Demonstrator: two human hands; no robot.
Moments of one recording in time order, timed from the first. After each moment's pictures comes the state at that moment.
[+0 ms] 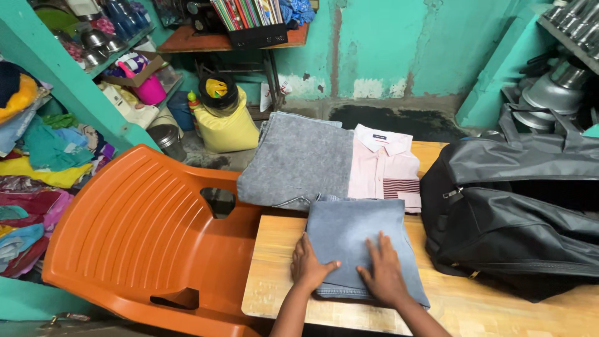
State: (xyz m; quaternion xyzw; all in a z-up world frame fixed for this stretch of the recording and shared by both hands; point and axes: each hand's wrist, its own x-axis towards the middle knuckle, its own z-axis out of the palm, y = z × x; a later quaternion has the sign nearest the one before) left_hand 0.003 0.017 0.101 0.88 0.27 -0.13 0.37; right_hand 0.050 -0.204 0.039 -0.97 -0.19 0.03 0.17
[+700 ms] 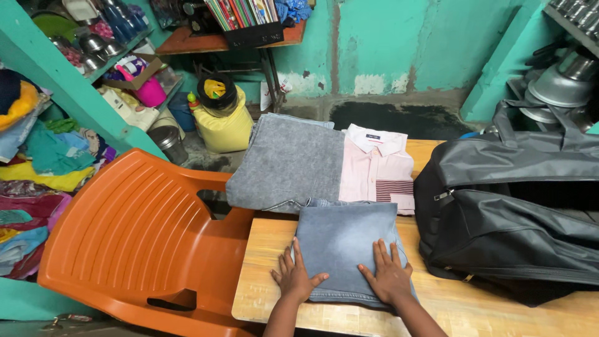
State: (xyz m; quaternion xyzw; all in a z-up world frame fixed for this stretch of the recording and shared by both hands) left_hand 0.000 0.011 0.084 0.90 0.28 -0.24 0.24; right_hand 0.071 -0.227 0.066 -0.97 -0.11 0.20 0.01
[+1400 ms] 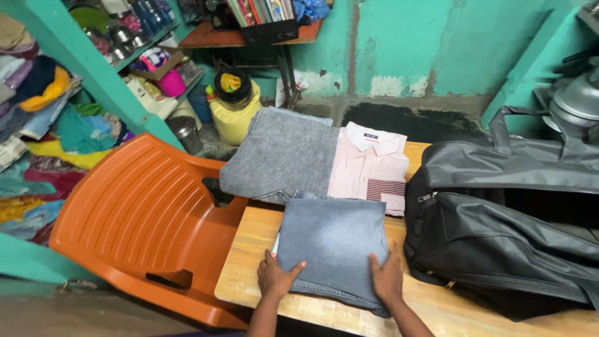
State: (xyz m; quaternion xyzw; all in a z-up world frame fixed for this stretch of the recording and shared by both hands) left_hand -0.021 -0.007 0.063 0.83 0.45 -0.13 0.32; right_hand 0.097 -0.280 -0.023 -0.93 0.00 0.00 0.38
